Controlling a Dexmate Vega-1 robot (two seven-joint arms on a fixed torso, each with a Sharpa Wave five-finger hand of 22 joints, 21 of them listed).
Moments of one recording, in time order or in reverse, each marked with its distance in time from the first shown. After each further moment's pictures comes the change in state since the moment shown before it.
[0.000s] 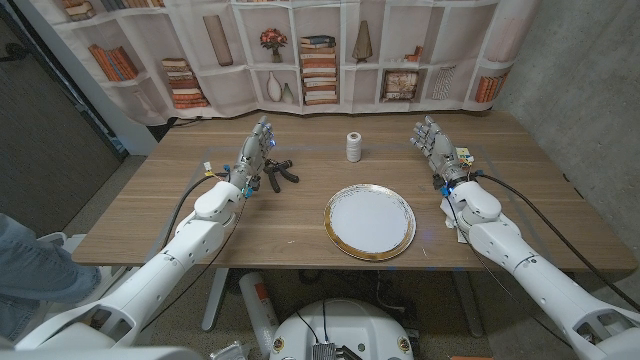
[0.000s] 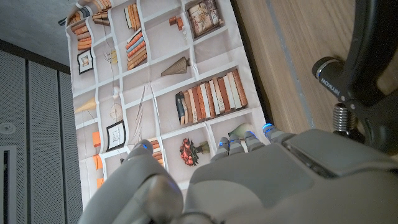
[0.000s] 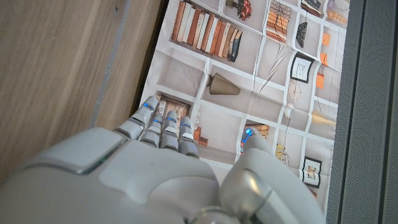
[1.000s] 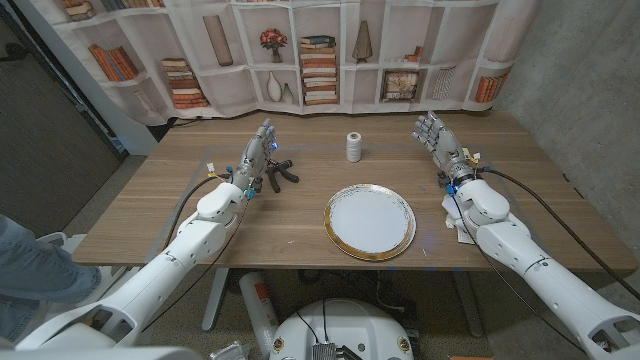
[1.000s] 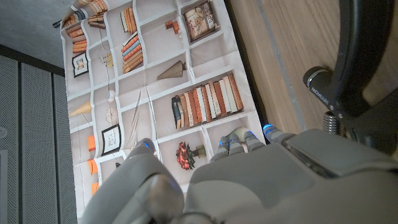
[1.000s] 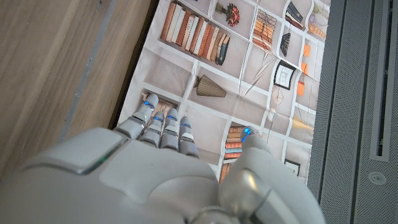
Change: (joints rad) left arm 0.005 0.001 0.010 -0.011 0.008 0.022 0.013; left_hand 0.008 0.008 -0.006 -0.006 0.008 0.018 -0.007 0.000 0.000 0.011 -0.011 0.000 0.000 0.000 0.000 0.000 0.000 -0.005 0.005 -0.005 0.000; right arm -0.043 -0.046 0.021 -0.075 -0.024 0.034 0.002; right_hand 0.009 0.009 0.001 -0.007 0.003 0.014 -0.014 0.005 0.000 0.027 -0.005 0.012 0.000 0.028 0.000 0.000 0.000 0.028 0.000 -0.007 0.000
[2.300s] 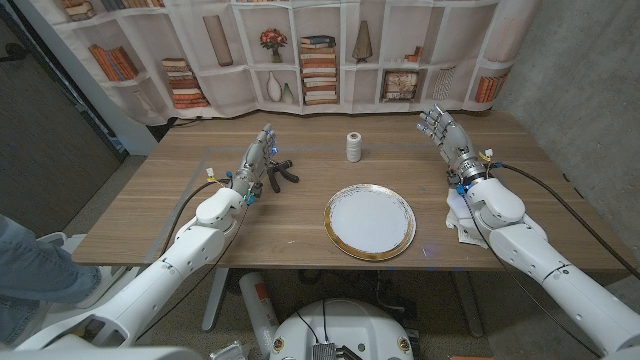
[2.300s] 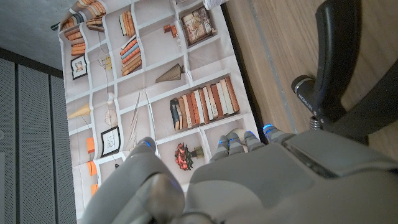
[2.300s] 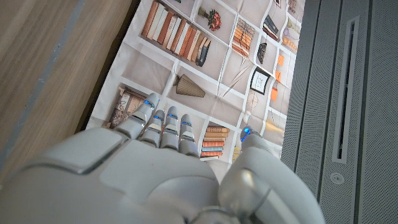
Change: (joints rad) left arm 0.045 0.018 -0.004 -0.048 0.001 0.009 0.025; left_hand 0.013 0.013 -0.004 -0.004 0.008 0.021 0.000 0.008 0.000 0.016 -0.005 0.000 0.000 0.004 -0.004 0.000 0.000 0.000 0.000 0.000 0.000; right arm -0.073 -0.064 0.047 -0.116 -0.022 0.042 0.000; right_hand 0.005 0.005 -0.003 -0.011 0.000 0.016 -0.002 0.000 0.000 0.016 -0.002 0.000 0.000 0.016 -0.006 0.000 0.000 0.015 0.003 -0.012 0.000
